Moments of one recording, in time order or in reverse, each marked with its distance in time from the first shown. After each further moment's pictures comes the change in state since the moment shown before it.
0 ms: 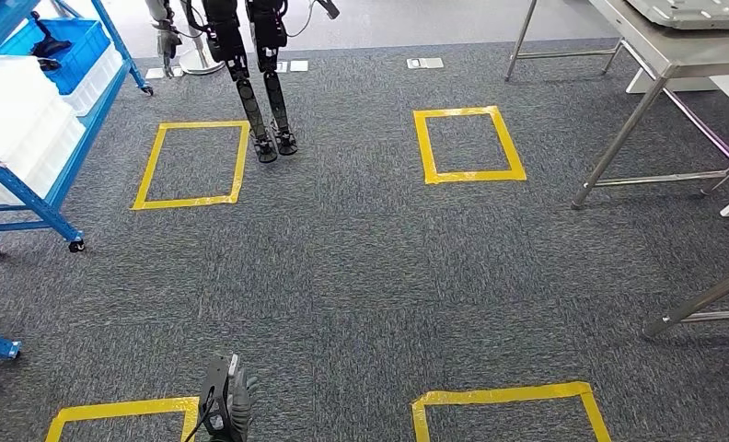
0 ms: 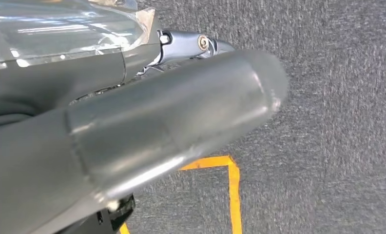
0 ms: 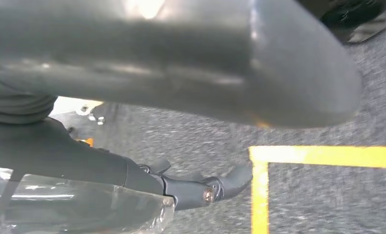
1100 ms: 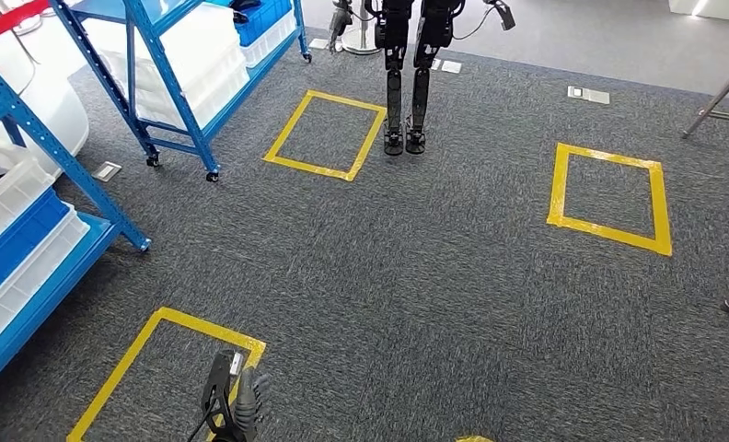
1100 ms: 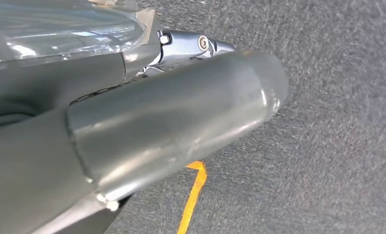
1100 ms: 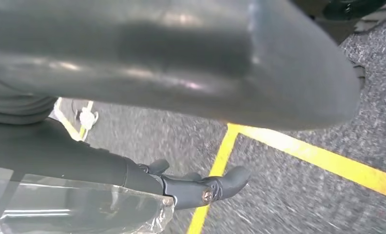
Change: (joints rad) left arm -0.015 0.009 -0.015 0.018 0.064 -0.100 -0.013; right arm 0.003 -0.001 -0.009 0.000 0.024 -0.001 -0.005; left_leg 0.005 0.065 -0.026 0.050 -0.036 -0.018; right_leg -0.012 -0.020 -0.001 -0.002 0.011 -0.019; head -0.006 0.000
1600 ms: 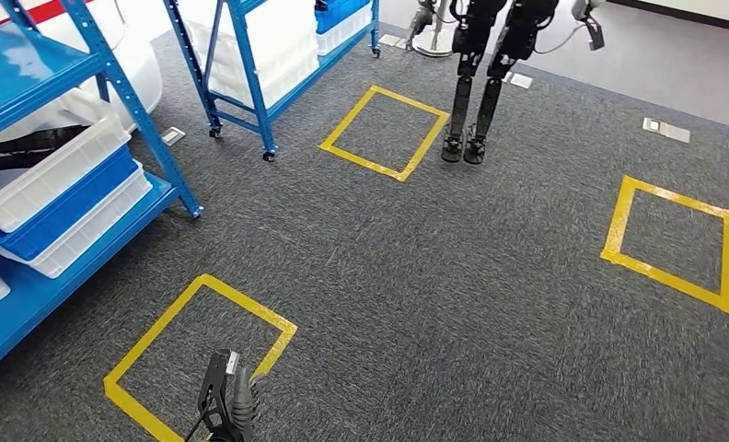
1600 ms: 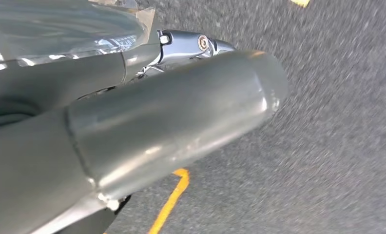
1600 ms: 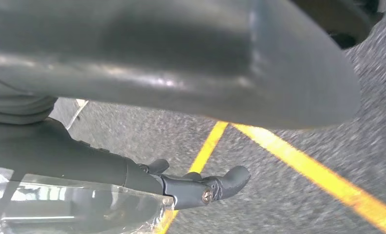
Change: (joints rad) left arm -0.016 0.002 0.000 0.025 0.007 -0.025 -0.018; right arm -0.003 0.002 0.000 0.000 0.004 0.000 -0.014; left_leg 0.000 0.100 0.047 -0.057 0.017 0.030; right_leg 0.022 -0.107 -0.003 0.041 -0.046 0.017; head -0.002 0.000
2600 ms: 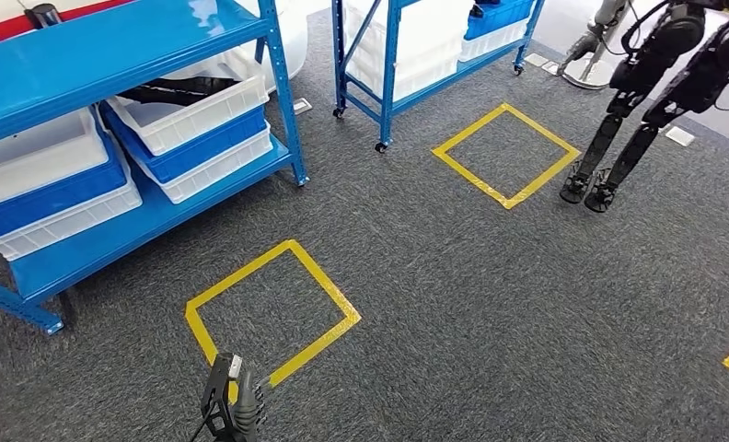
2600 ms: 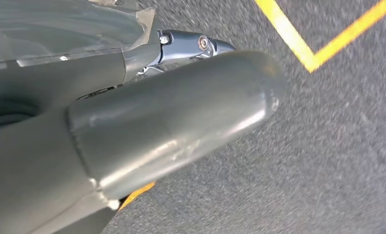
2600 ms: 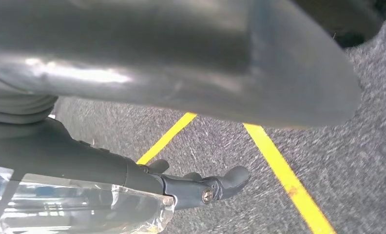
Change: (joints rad) left arm -0.002 -0.004 -0.012 0.029 0.023 -0.028 -0.021; right arm 0.003 0.005 -0.001 0.001 0.010 -0.004 0.000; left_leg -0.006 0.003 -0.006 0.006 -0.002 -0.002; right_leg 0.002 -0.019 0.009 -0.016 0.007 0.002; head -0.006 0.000
